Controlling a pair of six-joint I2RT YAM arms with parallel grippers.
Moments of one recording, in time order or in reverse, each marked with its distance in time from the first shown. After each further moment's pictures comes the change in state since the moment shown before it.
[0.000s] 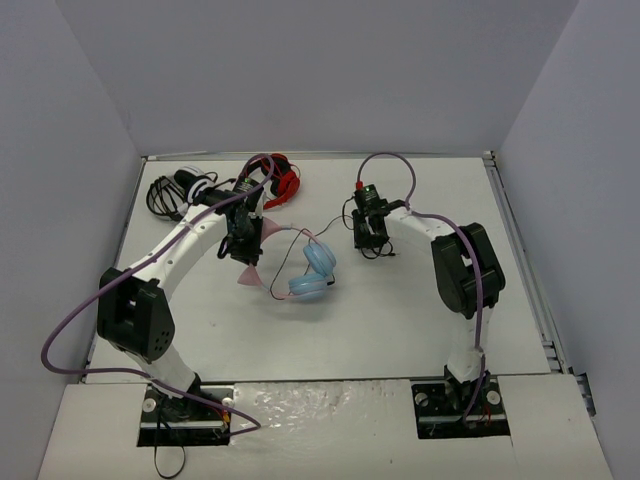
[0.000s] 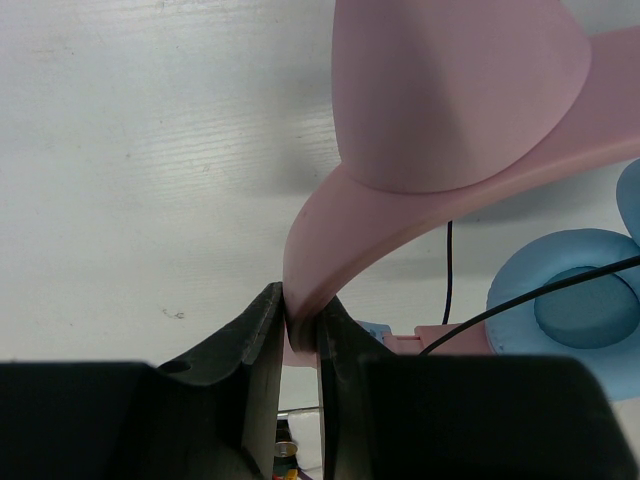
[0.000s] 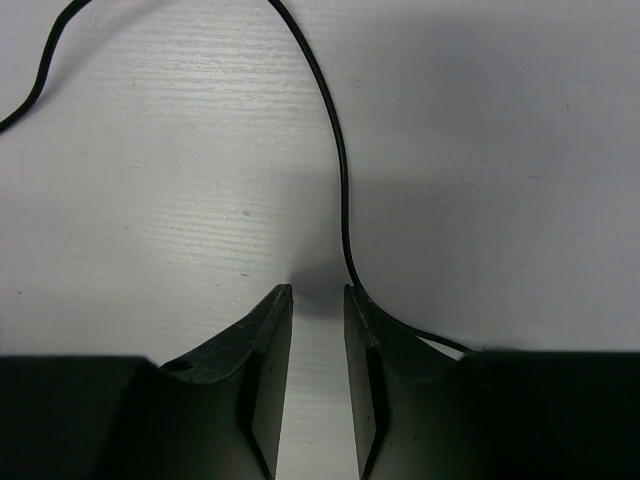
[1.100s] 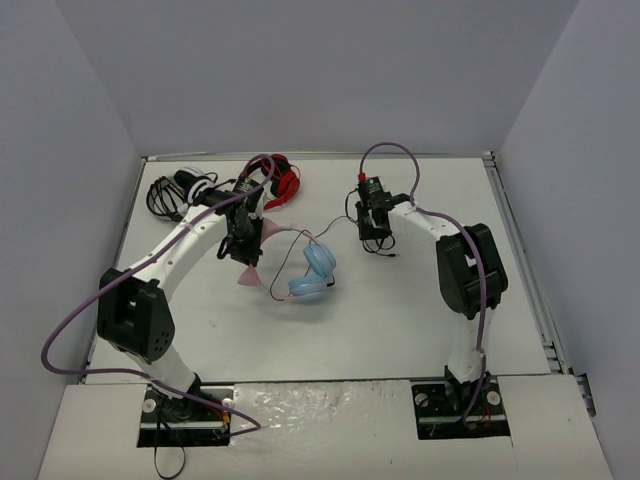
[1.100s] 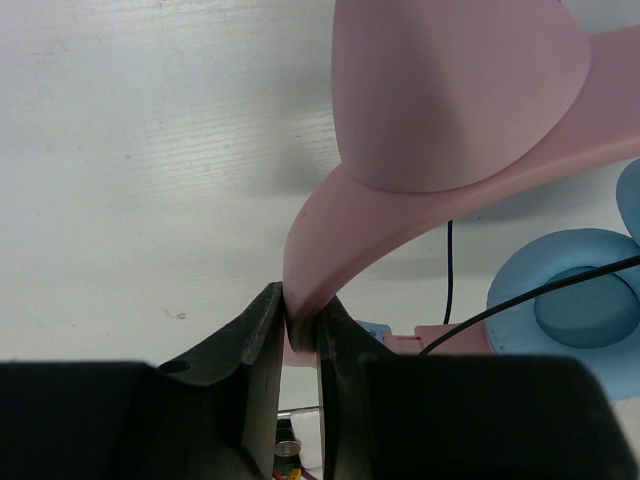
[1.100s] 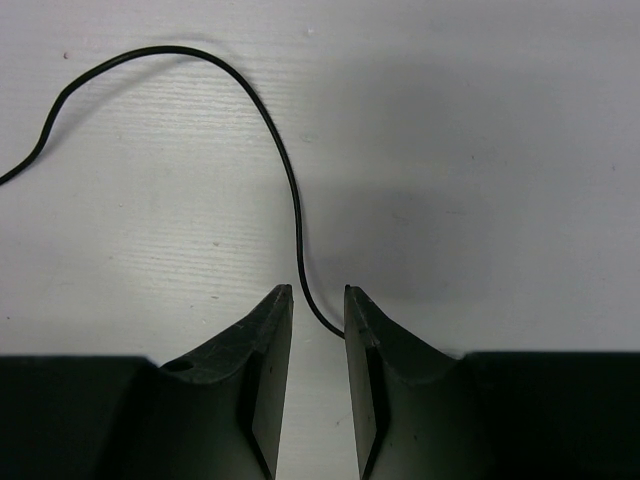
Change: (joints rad) left arm 0.000 0.000 0.000 0.000 0.003 0.011; right arm -0.018 -0.015 0.054 -0.023 0.059 -0.066
